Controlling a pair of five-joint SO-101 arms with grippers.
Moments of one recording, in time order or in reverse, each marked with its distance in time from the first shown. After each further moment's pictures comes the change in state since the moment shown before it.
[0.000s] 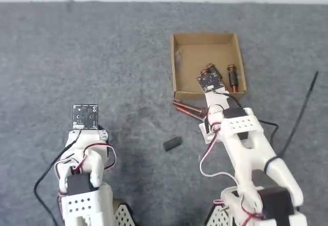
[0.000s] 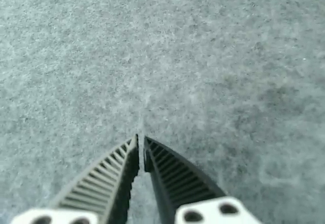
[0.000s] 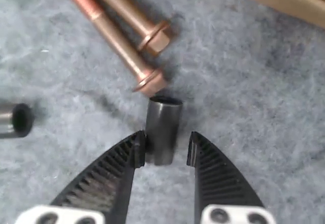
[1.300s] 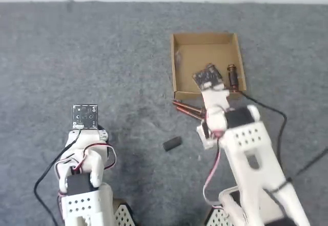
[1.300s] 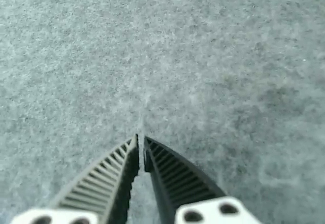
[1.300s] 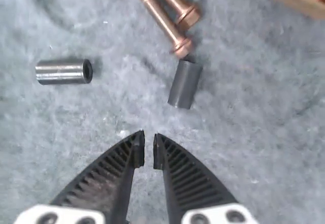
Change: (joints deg) left arm 0.0 0.0 0.0 0.0 0.4; right arm -6.3 -20.7 -6.2 26.2 -3.3
